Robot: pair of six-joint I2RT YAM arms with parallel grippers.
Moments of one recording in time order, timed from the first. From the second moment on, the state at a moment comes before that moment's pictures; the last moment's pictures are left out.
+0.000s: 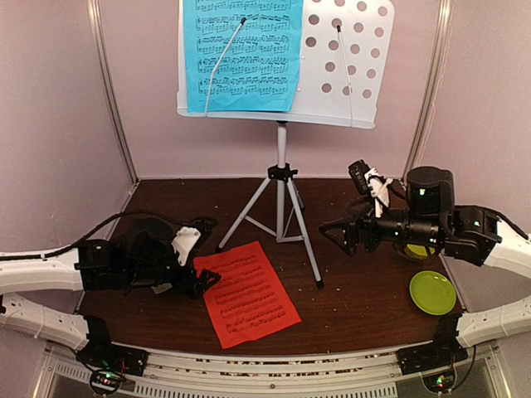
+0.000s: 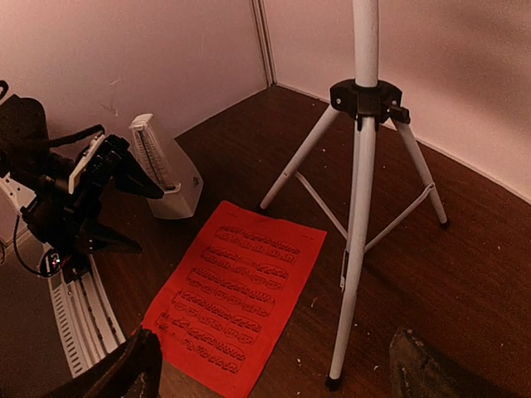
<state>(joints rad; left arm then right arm) -1.02 1.02 0.67 -0.32 -0.21 -0.14 0.94 0.96 0.94 -0.33 0.02 0.17</state>
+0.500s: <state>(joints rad) -1.48 1.42 0.84 -0.38 -0.33 -0.12 0.96 0.96 0.77 -0.30 0.02 0.29</state>
